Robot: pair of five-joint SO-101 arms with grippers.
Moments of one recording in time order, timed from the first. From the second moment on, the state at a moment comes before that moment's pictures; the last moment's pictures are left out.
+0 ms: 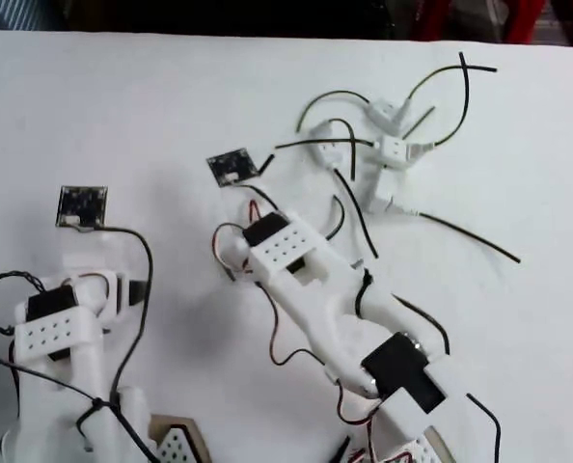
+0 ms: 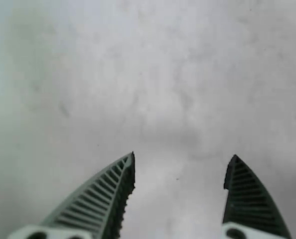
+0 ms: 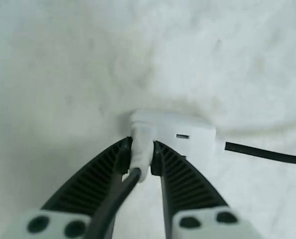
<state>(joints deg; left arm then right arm) -25.4 -43.7 69.5 50.0 -18.2 -41.6 9.4 24.5 54.2 -12.4</state>
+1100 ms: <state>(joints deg) -25.4 -43.7 69.5 50.0 -18.2 -16.5 8.1 -3.6 71.1 -11.9</state>
